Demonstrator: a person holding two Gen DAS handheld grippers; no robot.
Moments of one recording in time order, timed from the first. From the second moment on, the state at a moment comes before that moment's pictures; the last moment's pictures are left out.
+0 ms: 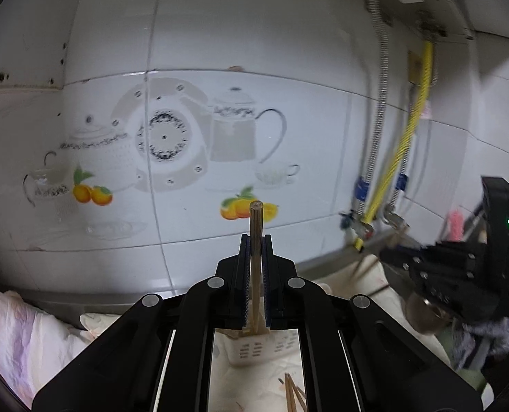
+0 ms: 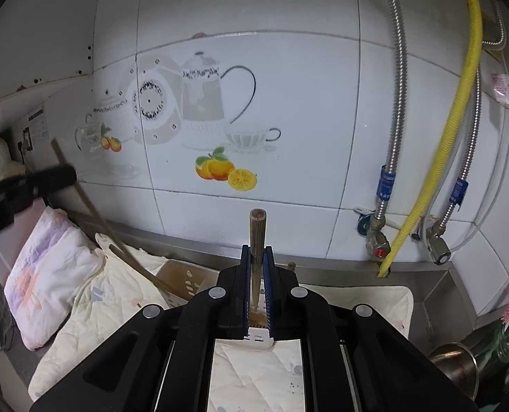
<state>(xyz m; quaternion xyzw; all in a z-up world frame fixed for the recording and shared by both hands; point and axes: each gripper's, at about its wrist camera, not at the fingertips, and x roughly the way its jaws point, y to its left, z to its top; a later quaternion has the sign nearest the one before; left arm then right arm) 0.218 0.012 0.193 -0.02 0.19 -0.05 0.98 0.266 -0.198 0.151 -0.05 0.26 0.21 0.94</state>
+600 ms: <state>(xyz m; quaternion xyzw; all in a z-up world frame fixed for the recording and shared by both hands) 0.255 0.027 0.120 -0.05 0.26 -0.05 0.96 0.281 -0.190 0.117 -0.07 0.29 0.20 0.93</state>
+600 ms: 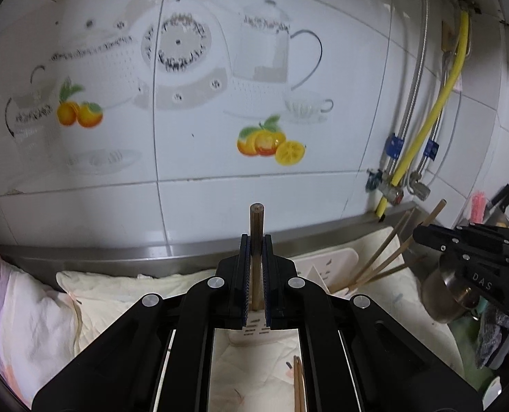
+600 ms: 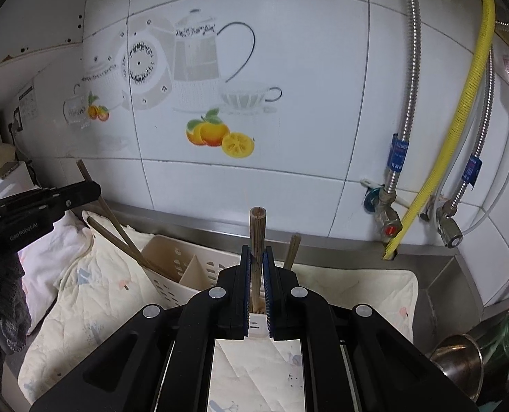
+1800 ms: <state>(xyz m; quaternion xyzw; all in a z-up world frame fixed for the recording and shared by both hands) 0.124 0.035 0.068 -0.06 0.28 -0.04 0.96 0.144 -0.208 0.059 -0.04 0.28 0.23 0.93</state>
